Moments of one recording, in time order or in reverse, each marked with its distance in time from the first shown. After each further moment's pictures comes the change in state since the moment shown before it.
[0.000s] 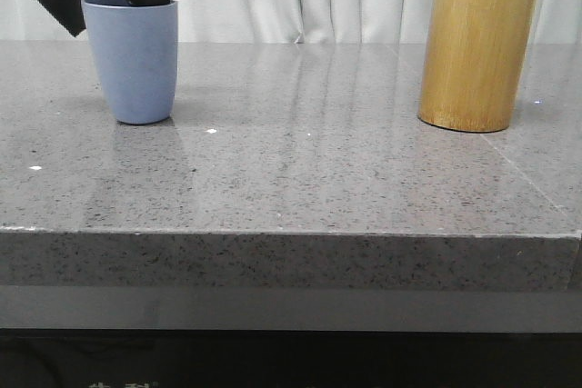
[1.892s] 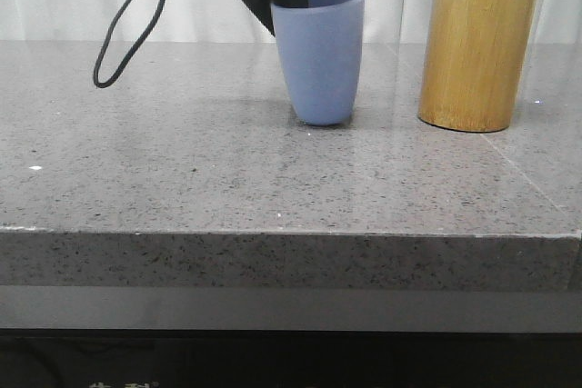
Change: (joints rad) left arm -0.245 0.180 -0.293 -0.120 0.021 0.011; right arm 0.000 0.000 0.000 0.001 -0.002 0.000
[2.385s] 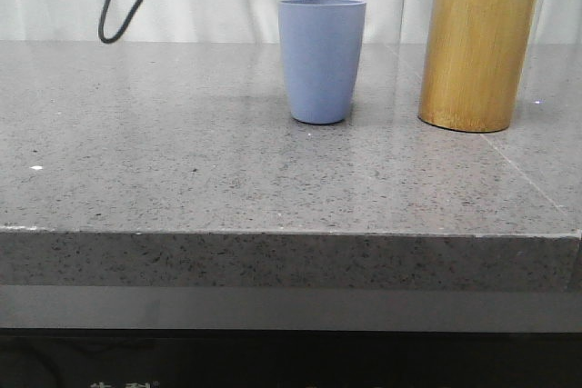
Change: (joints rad) left arm 0.005 -0.032 -0.114 0.001 0.045 0.002; right arm 0.000 0.000 0.000 0.000 0.000 0.000
